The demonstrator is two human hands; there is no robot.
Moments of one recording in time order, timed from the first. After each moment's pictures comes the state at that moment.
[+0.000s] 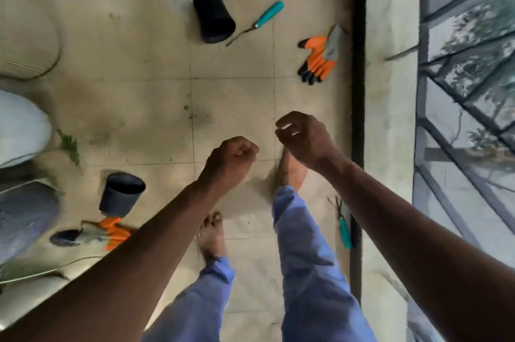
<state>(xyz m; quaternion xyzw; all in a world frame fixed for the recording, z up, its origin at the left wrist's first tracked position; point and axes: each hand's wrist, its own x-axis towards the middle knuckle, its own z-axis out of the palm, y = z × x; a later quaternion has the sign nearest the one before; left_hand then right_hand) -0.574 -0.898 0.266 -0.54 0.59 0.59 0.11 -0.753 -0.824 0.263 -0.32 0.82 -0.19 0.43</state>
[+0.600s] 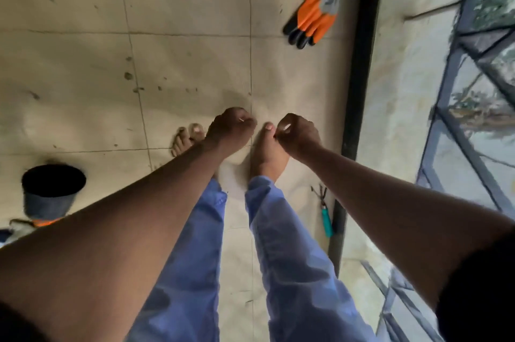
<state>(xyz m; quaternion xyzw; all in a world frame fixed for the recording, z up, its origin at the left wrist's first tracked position) -0.670 -0.907 0.096 -0.54 0.55 0.58 0.24 -0.806 -0.792 0.075 -0.18 0.85 0.00 0.50</state>
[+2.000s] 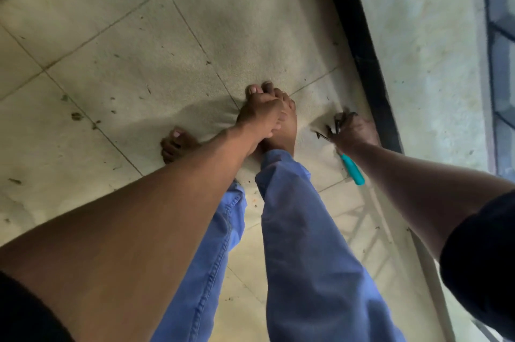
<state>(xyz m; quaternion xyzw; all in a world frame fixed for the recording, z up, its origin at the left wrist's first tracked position) -0.722 -0.812 0.021 -0.49 0.48 0.64 0.35 -0.777 -0.577 -0.029 0.06 0.90 0.06 0.43</state>
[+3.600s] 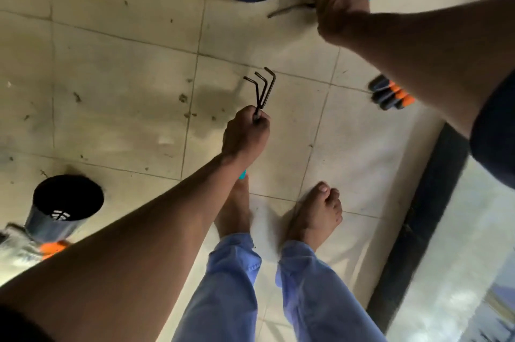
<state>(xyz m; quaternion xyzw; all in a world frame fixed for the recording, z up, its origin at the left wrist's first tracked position) -0.624 -0.996 -0.018 -0.68 0.52 0.51 0.05 -0.699 -0.806 -0.041 -0.12 0.94 -0.02 0.33</state>
